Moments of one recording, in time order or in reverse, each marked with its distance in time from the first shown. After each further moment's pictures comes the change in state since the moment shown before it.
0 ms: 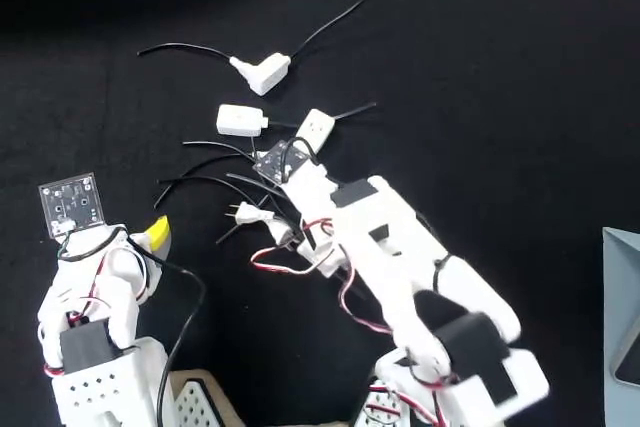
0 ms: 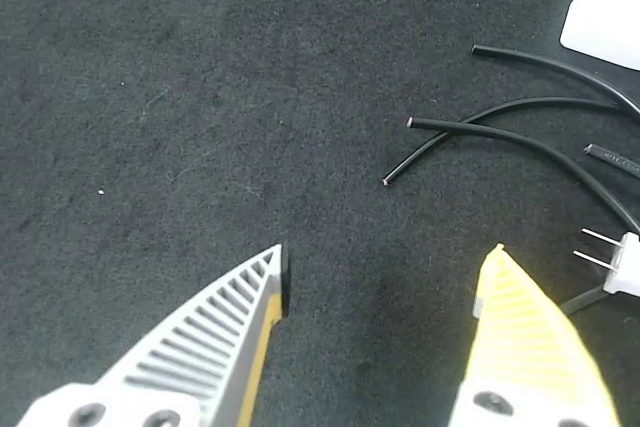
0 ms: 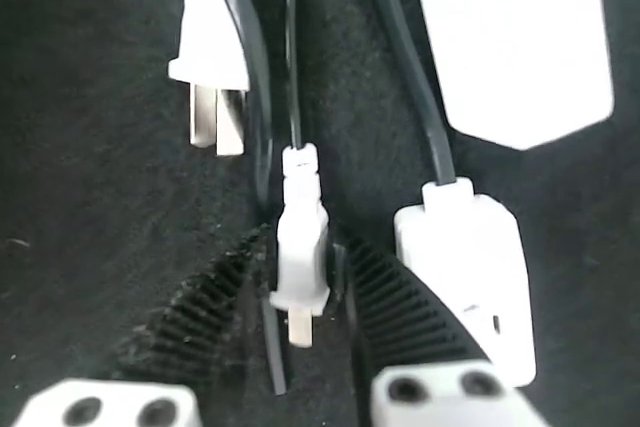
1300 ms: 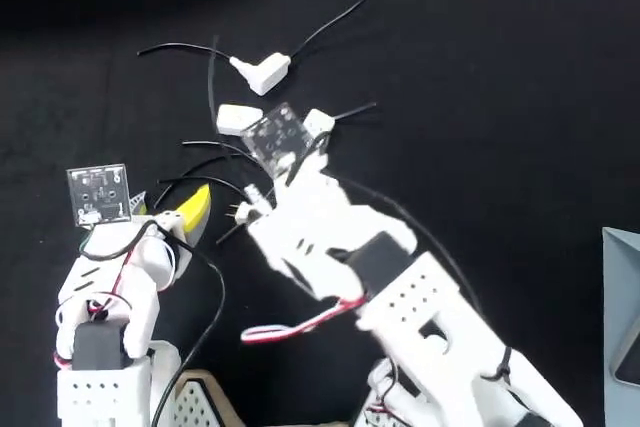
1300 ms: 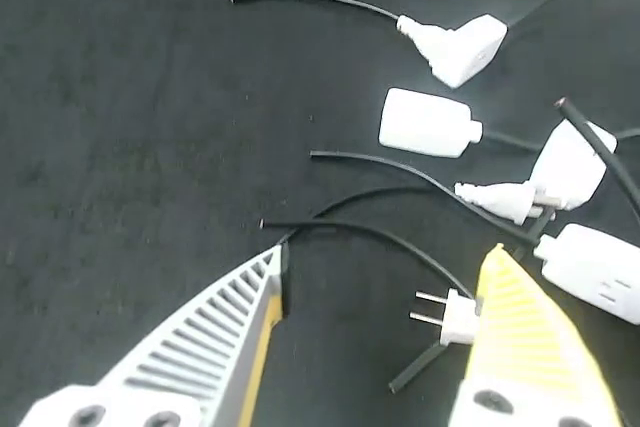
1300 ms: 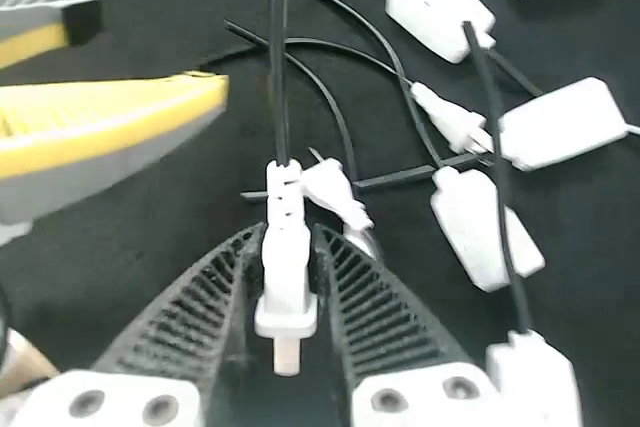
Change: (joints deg) left arm 15.7 0.0 -3.4 -9.2 6.5; right arm -15.4 -37.3 2.0 -3.5 -25.0
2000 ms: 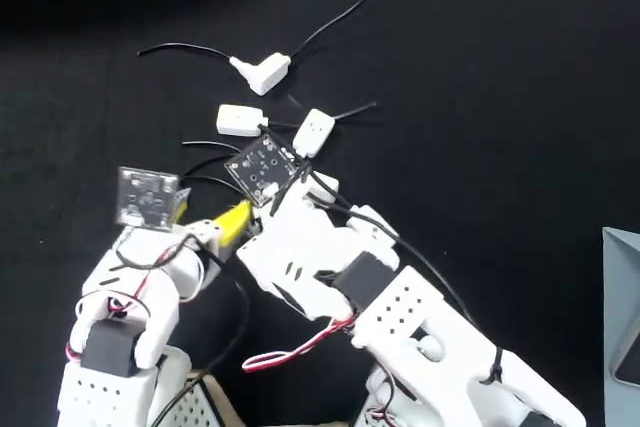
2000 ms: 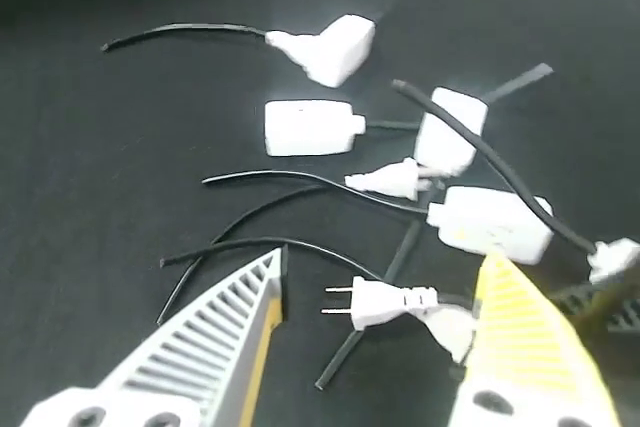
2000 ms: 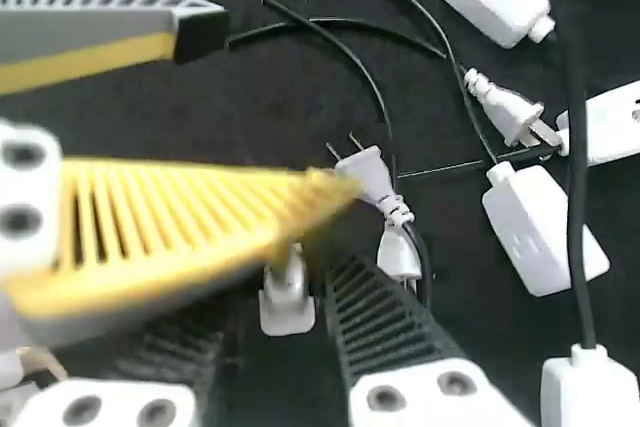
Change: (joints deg) left arm 13.9 0.0 -1.0 -0.7 -4.0; right arm -4.1 -0.7 8.7 -7.0 -0.7
